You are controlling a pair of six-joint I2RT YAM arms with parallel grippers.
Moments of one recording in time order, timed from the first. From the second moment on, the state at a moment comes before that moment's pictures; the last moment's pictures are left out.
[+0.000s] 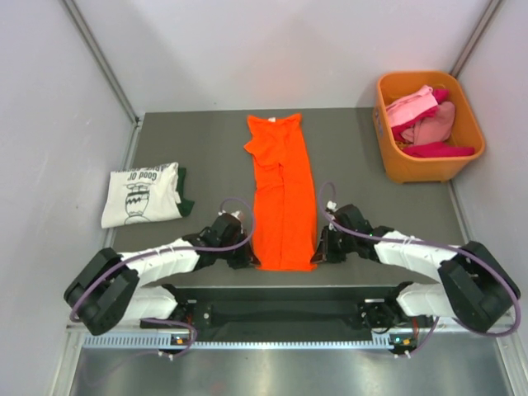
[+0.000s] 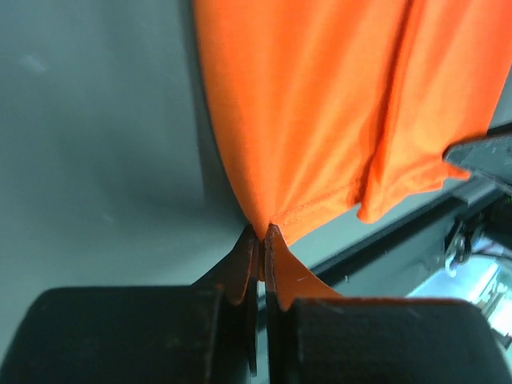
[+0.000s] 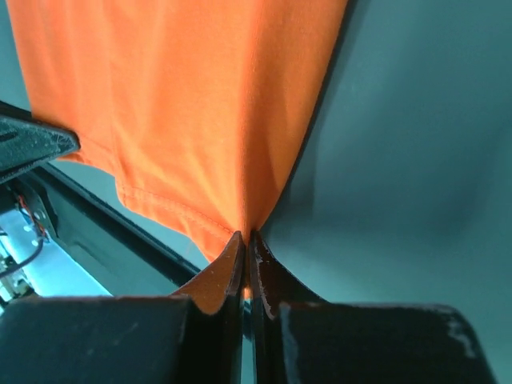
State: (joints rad) left arm -0.70 1.26 0.43 -0.10 0.24 -0.93; right arm 0.63 1.28 0.44 -0.12 -0.36 0.73
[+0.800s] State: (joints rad) left arm -0.72 1.17 0.58 -0.18 0.16 -1.06; right arm 0.46 1.28 0.76 -0.36 -0.38 0.60
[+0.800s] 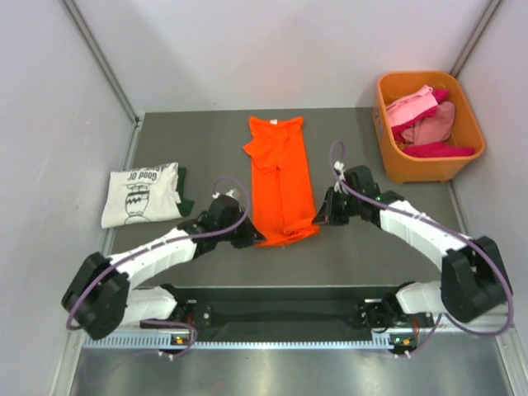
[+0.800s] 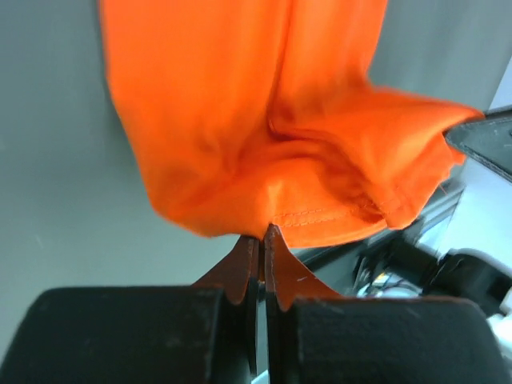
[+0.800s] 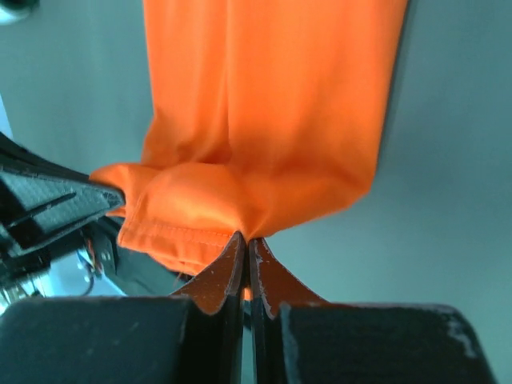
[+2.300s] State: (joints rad) left arm -0.24 2.03 1.31 0.00 0.46 -0.94; right arm 0.25 2.11 1.67 -0.45 -0.50 0.56
